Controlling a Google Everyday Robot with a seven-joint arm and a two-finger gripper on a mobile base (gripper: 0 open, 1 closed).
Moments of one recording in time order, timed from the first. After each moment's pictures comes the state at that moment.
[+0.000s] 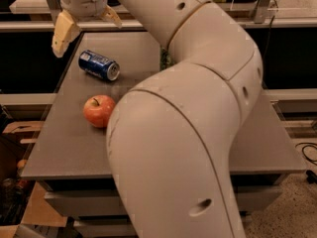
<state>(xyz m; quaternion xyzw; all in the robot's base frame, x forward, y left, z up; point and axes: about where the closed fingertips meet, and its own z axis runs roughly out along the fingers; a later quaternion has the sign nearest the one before) 0.656 0.162 0.948 -0.40 0.91 0.03 0.12</state>
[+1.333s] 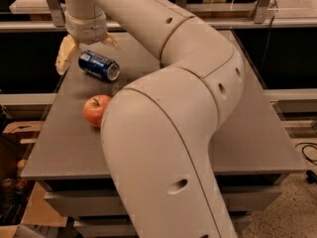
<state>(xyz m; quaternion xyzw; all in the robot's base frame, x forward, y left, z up) 0.669 0.181 0.877 -0.37 0.93 0.06 0.07</state>
